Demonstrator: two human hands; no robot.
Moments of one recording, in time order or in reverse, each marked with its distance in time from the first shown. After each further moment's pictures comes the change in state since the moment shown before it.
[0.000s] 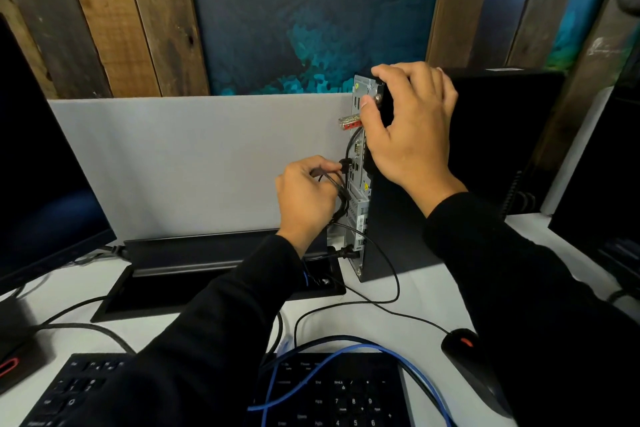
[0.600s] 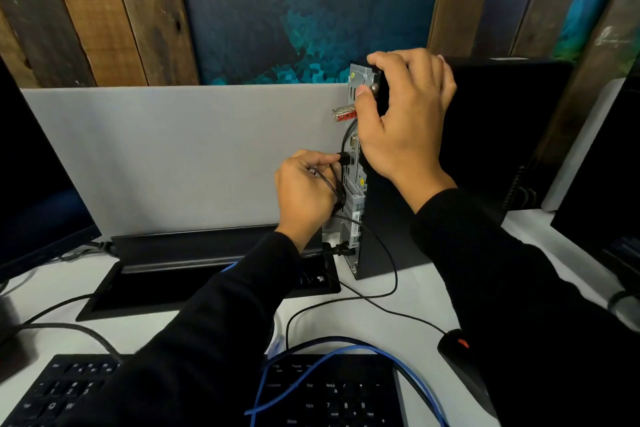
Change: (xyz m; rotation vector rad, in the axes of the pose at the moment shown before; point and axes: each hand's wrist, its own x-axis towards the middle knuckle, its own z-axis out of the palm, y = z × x) left_hand 0.004 -0.004 0.011 0.036 0.067 0.112; right_hand 0.001 -0.002 0.010 0.029 0.076 0.025
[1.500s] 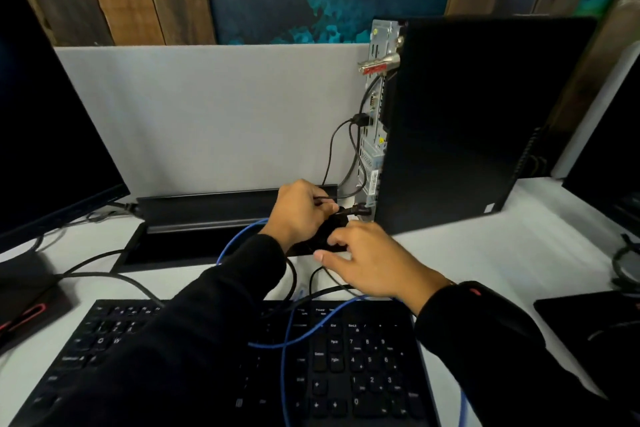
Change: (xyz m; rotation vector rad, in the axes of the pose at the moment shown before) left_hand -0.053 -0.051 -0.054 0.423 -0.531 -0.152; right_hand -0.186 -0.028 -0.018 0.239 -1.193 0.146
